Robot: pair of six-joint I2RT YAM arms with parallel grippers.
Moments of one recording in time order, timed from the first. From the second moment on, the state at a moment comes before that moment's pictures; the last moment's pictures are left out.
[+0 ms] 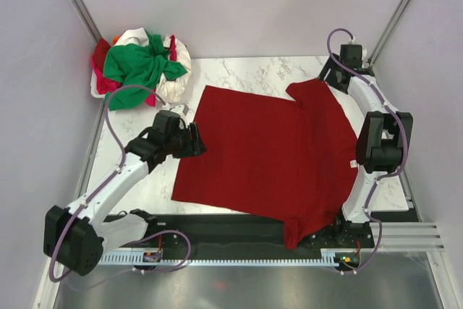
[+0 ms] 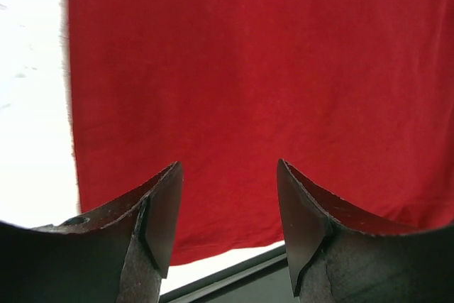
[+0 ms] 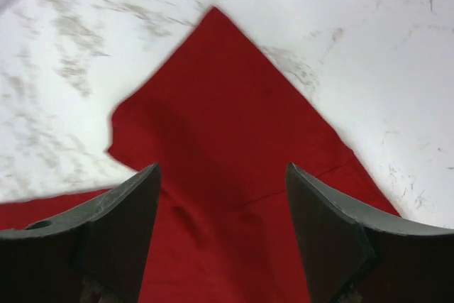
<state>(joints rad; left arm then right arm) -0.41 1.05 0.81 -0.54 0.08 -0.48 -0.02 1.93 1.62 -0.40 0.12 0.44</state>
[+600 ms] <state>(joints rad) -0.44 1.31 0.74 -0.26 0.09 -0.63 -0.04 2.48 2.12 -0.49 0.02 0.46</state>
